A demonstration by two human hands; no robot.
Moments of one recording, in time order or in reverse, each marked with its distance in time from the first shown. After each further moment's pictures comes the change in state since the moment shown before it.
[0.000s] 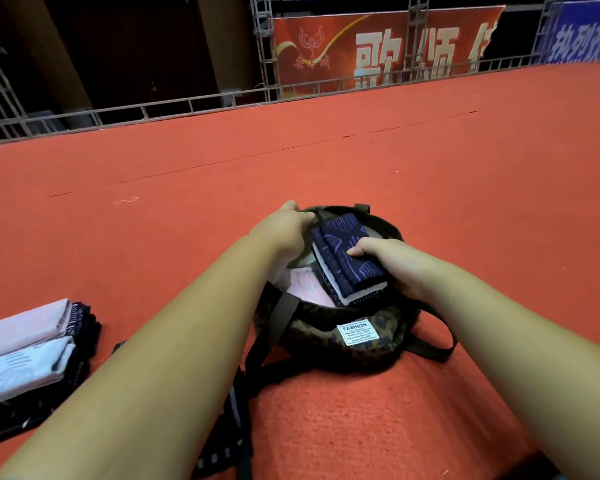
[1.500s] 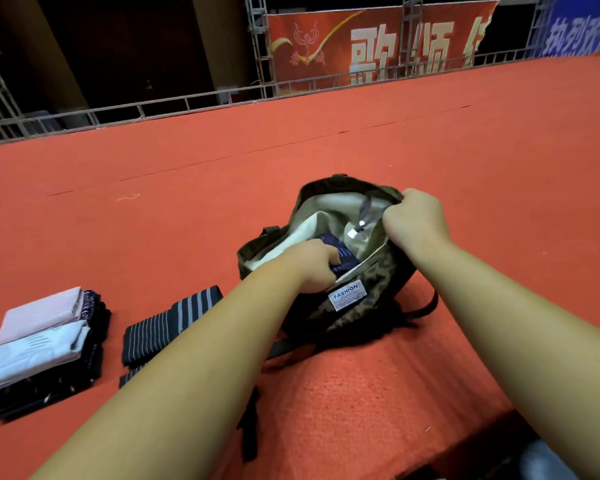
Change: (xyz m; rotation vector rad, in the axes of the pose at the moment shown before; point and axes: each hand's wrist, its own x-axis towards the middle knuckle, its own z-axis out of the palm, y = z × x) left_hand -0.063 0.057 0.026 0.015 -0.236 0.081; right_hand -0.027 -0.037 -0.016 -0.679 0.751 -0.270
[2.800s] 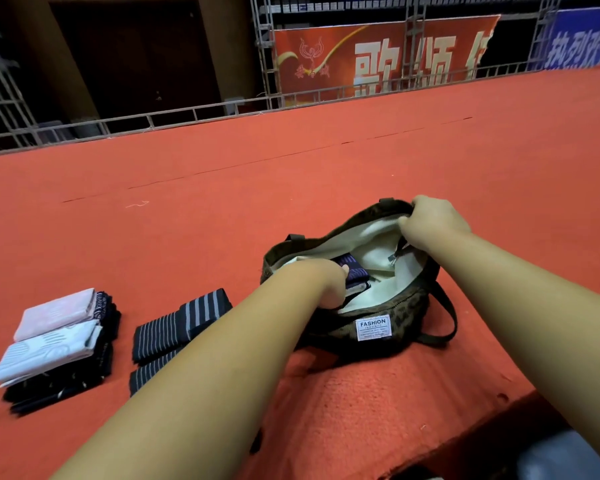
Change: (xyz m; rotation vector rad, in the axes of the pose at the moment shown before) left_hand -0.012 0.040 -0.007 0.346 -0.302 -0.071; right_hand 0.025 0.020 -0.025 -0.385 -0.103 -0.053
